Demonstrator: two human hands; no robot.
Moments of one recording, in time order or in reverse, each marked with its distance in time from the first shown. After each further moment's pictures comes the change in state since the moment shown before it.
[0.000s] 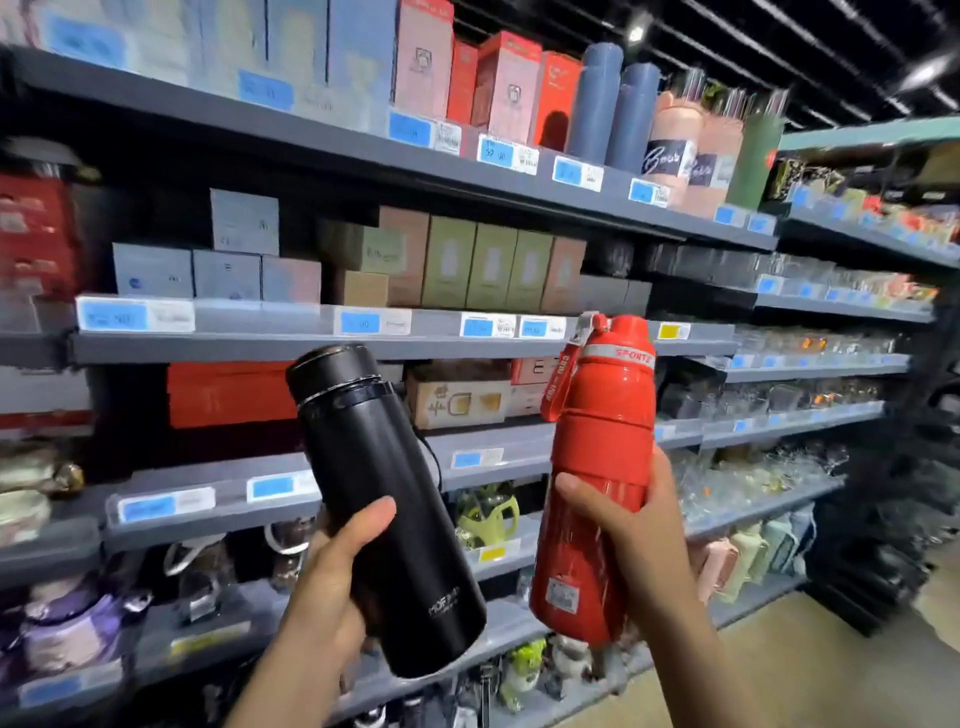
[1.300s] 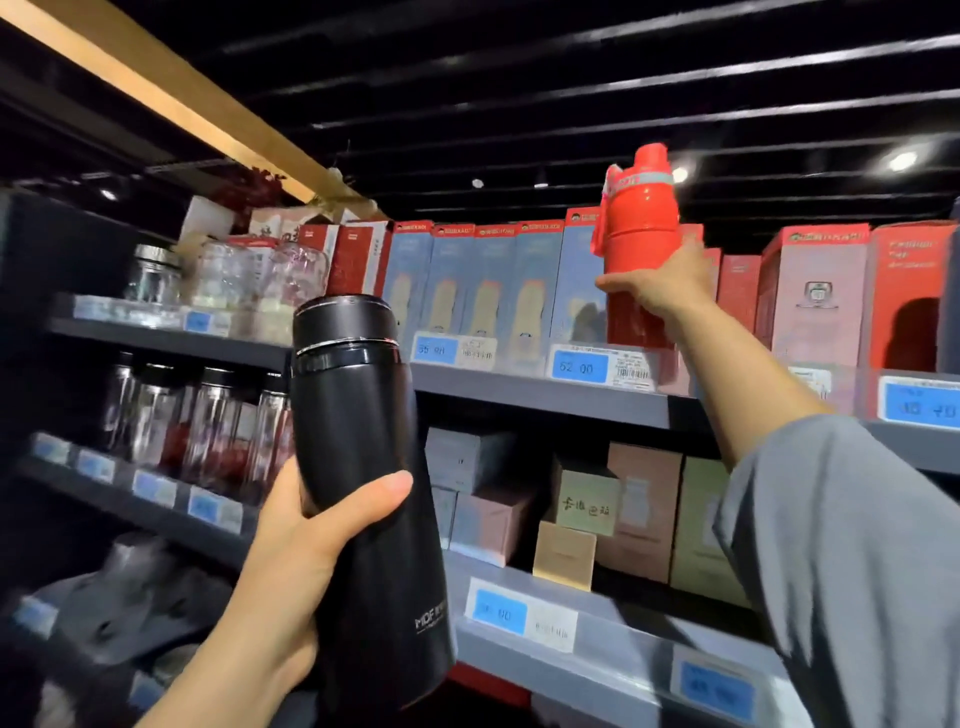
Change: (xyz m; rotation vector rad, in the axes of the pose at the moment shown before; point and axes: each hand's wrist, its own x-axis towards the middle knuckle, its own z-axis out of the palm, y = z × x) left_hand 0.133 0.144 0.111 0.449 0.521 0.891; right_hand 0.478 -0.182 0.264 -0.117 -0.318 -0.489
